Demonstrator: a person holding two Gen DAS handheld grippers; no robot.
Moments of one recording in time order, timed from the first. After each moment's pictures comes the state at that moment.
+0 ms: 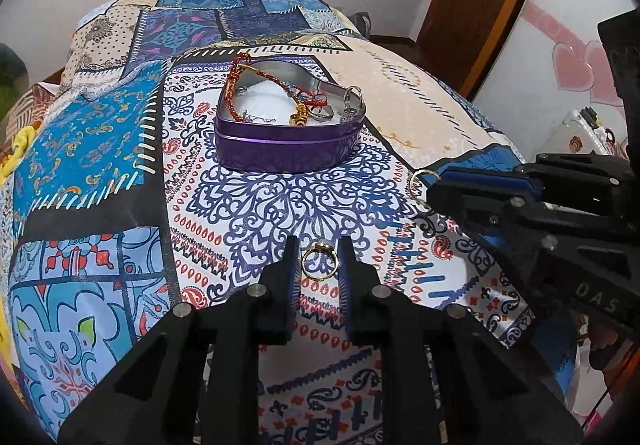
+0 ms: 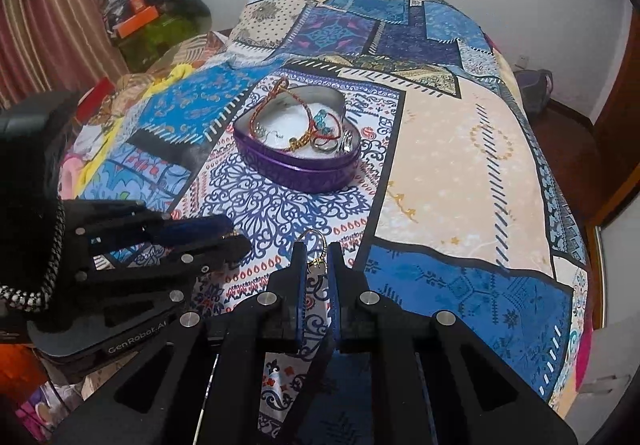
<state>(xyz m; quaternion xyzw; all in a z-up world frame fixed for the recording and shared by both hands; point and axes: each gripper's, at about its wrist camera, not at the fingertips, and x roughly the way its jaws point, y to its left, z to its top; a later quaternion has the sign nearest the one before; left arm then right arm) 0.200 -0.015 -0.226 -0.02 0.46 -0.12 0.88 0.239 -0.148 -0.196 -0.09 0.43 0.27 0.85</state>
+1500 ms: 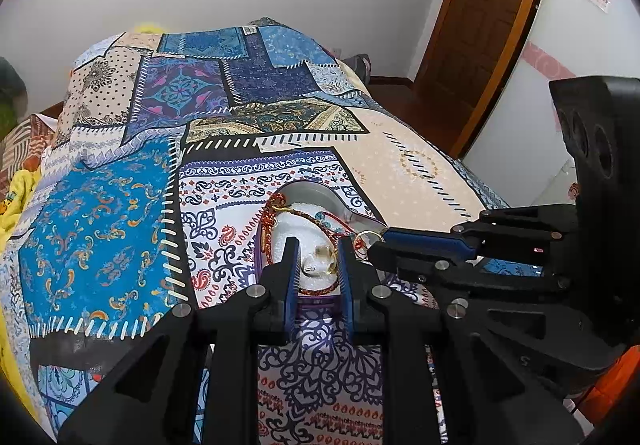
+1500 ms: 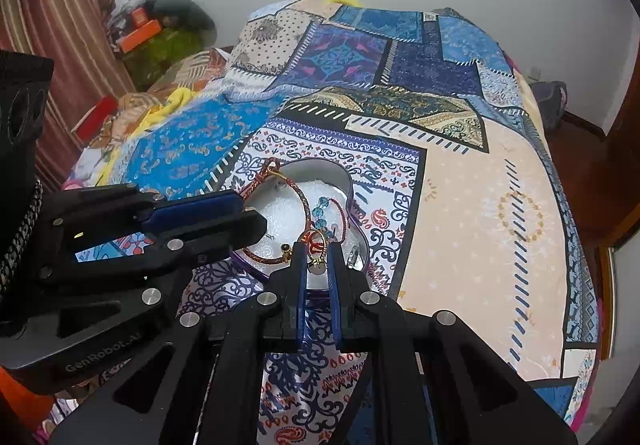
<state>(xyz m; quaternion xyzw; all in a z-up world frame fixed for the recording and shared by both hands) 0.264 0.008 -0.185 -0.04 0.39 -0.13 0.91 0.298 -0.116 -0.188 -0.08 0.43 0.30 0.85</state>
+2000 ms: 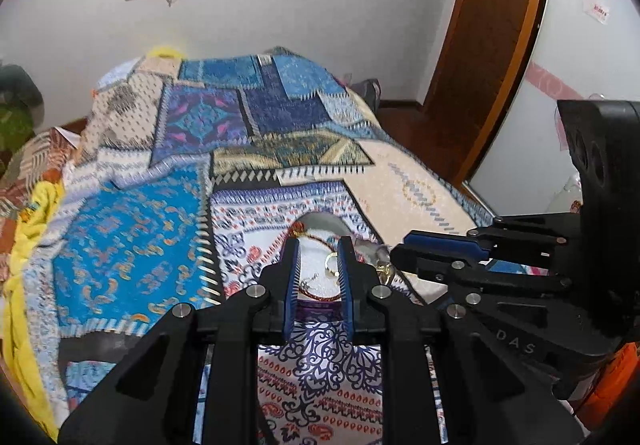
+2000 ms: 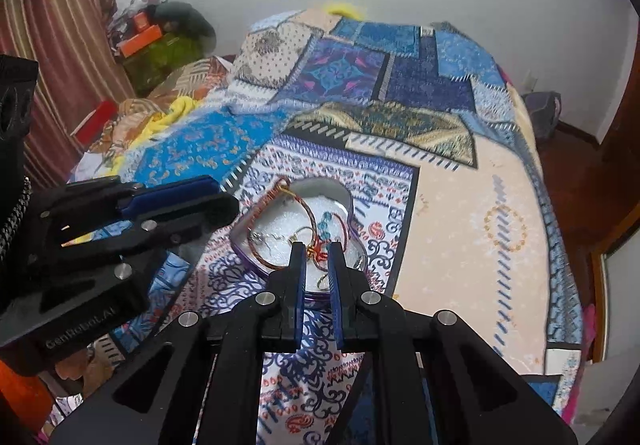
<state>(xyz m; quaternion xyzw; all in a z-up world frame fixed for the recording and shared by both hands) 0.237 0.020 -0.140 -0.04 0.35 -0.10 0.93 0.280 -0.118 -0.154 -0.09 0.40 0.28 0.87</state>
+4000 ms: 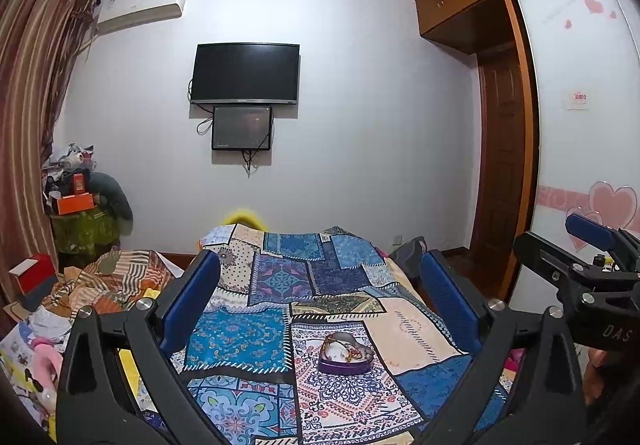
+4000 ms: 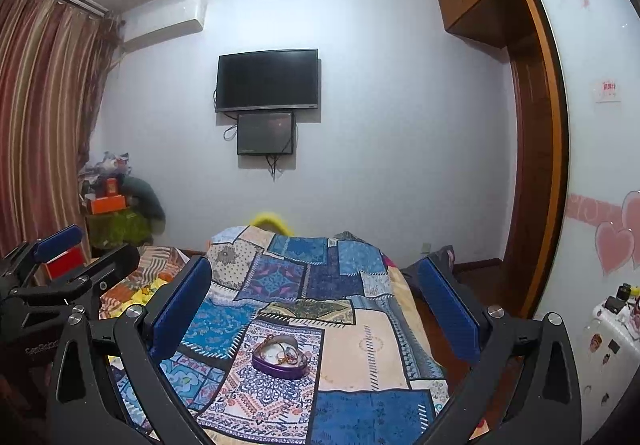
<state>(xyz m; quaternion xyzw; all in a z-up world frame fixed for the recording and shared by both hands) 0.008 -0.004 0.019 -0.02 0.06 0.03 1.00 0.056 -0.183 0.005 -0.03 0.05 0.15 0.99</state>
